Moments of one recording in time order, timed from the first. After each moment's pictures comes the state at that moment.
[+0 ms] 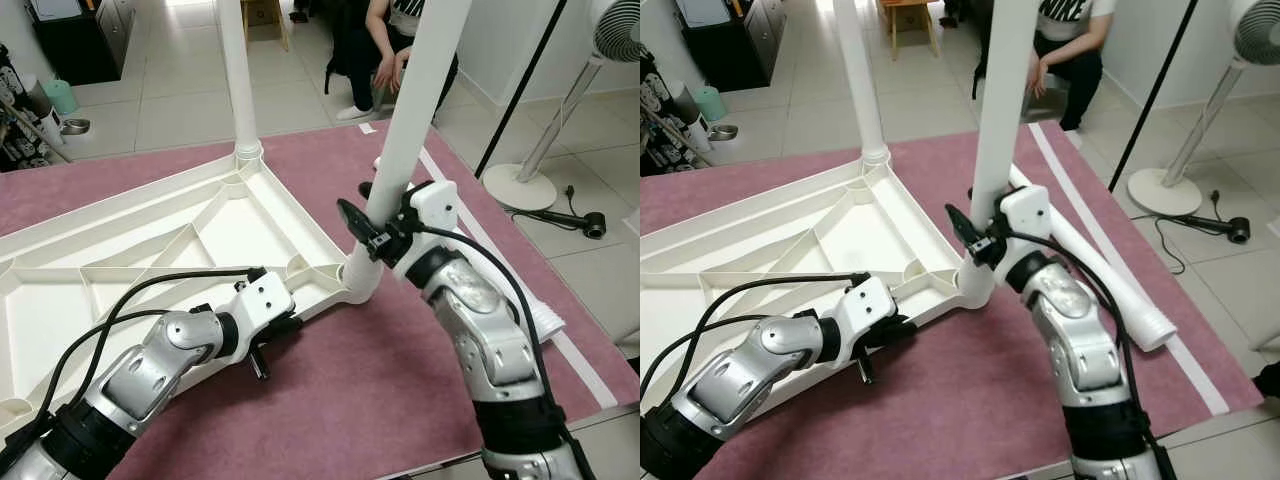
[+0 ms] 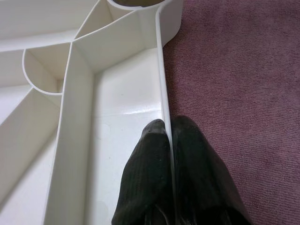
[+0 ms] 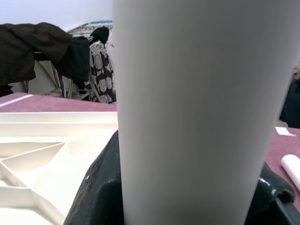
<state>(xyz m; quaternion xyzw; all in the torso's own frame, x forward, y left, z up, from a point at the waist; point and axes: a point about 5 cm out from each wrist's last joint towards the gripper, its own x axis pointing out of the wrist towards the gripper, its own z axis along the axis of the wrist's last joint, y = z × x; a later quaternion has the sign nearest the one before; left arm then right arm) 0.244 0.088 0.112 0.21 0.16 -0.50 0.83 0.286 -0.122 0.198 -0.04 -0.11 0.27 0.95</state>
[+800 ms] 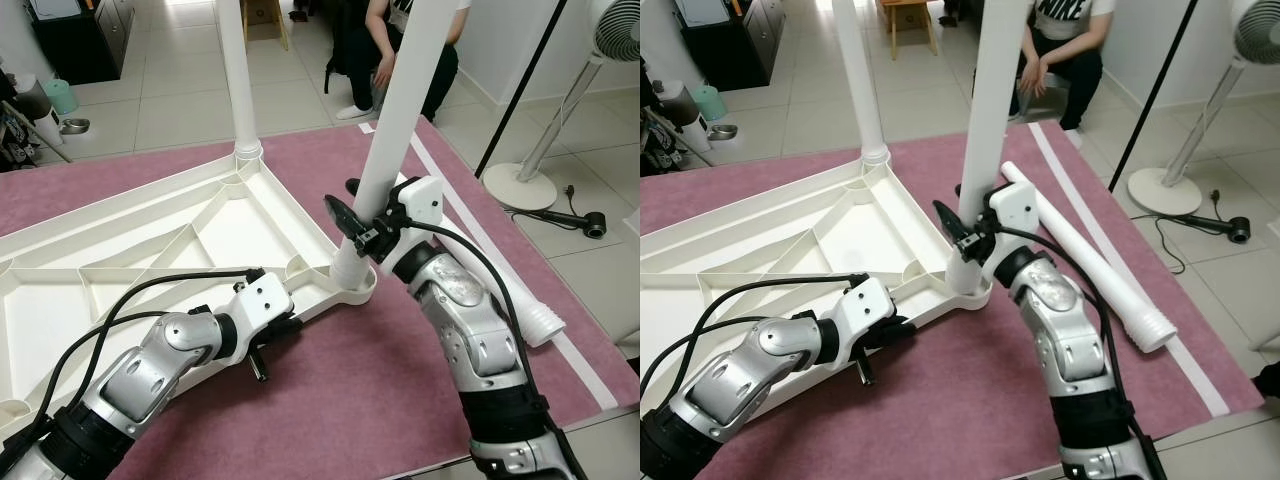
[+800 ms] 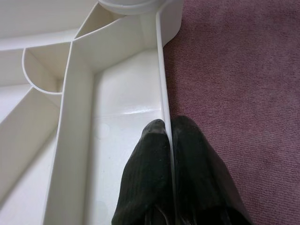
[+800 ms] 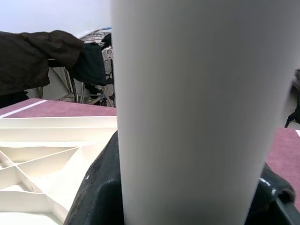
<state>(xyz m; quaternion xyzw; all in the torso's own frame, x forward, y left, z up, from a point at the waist) 0.242 0.089 0.112 0.20 0.16 -0.50 0.83 0.282 -0.115 0.194 -0.02 -0.12 0.29 0.95</state>
